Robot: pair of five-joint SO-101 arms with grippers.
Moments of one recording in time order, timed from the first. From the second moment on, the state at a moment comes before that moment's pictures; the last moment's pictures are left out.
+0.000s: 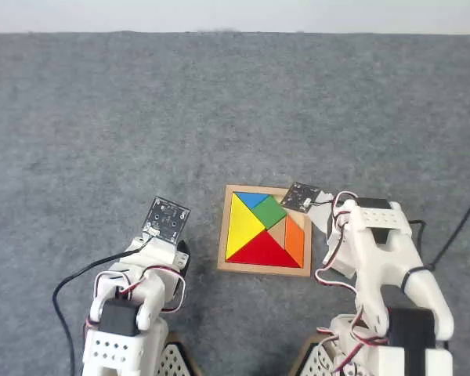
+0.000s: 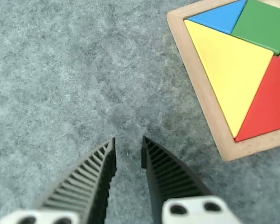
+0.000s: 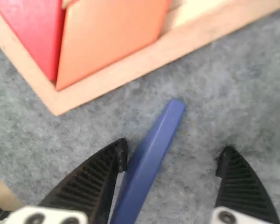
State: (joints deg) left arm 3.2 -102.5 96.9 71.2 -7.2; right arm -1.0 -11.9 54.6 57.8 59.7
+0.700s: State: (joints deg) left arm 3.2 -102.5 96.9 71.2 -7.2; right arm -0.6 -10.5 38.6 66.6 40.8
